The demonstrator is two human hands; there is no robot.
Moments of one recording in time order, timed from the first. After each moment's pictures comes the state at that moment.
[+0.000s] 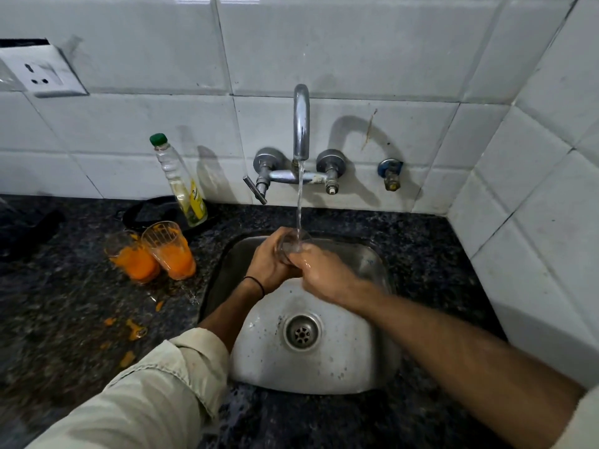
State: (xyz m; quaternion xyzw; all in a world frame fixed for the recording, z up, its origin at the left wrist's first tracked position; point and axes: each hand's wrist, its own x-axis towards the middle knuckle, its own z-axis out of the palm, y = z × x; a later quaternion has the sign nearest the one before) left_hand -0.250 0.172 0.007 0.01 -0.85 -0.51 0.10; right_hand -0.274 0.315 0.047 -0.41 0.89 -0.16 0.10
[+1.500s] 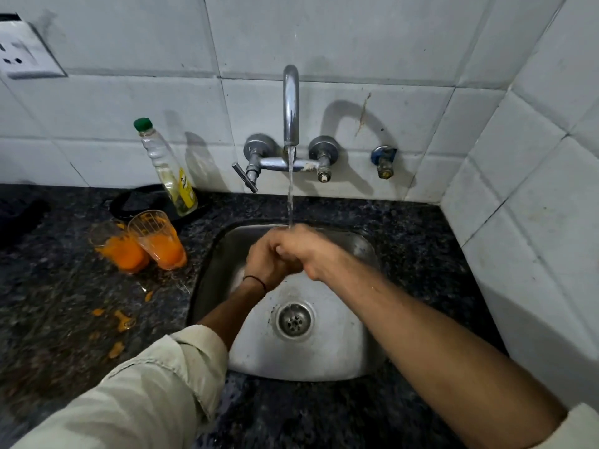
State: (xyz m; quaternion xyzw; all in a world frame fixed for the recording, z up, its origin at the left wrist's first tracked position) left_hand -0.240 0.197 0.008 0.14 -0.85 -0.51 0.08; right_hand -0.270 0.286 0.073 -0.07 0.82 -0.48 0.29
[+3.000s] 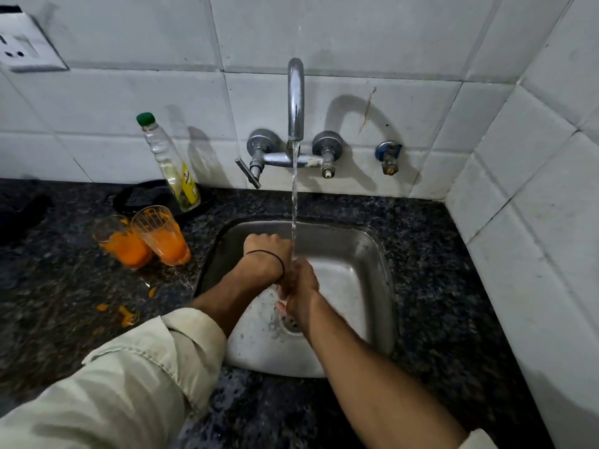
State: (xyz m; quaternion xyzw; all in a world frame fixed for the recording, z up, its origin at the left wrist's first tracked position) left_hand -0.249 0.204 0.051 0.05 -0.98 0.08 -0.15; right_hand -0.240 0.273 -0.013 0.32 0.43 -0.78 0.32
